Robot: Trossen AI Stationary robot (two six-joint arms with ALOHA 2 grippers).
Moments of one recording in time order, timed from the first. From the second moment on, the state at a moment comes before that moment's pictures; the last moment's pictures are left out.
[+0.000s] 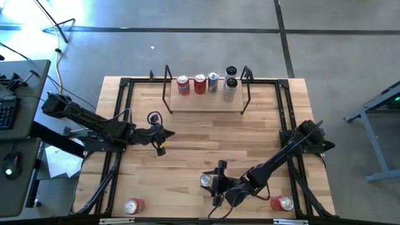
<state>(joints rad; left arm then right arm) -0.30 1.03 0.42 0.04 -0.56 -0.20 0.67 1.91 1.18 0.15 0.77 0.29</state>
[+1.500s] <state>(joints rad) -0.30 1.03 0.42 0.06 -0.53 -0.11 -0.53 1.64 1.18 -0.10 -0.40 -0.49</state>
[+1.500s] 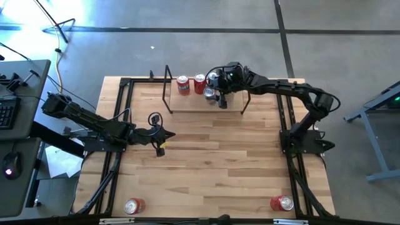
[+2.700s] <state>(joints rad) -0.30 1.03 0.42 0.07 -0.54 -0.11 -0.56 1.65 1.07 0.09 -0.34 -0.39</state>
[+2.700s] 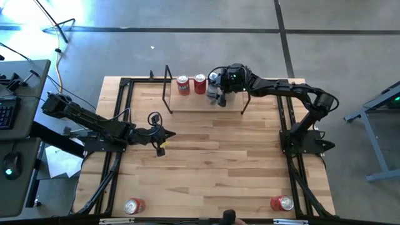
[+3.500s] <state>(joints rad) -0.30 1.03 0.42 0.08 -0.55 -0.11 -0.42 1.50 1.07 0.05 -0.07 -0.33</state>
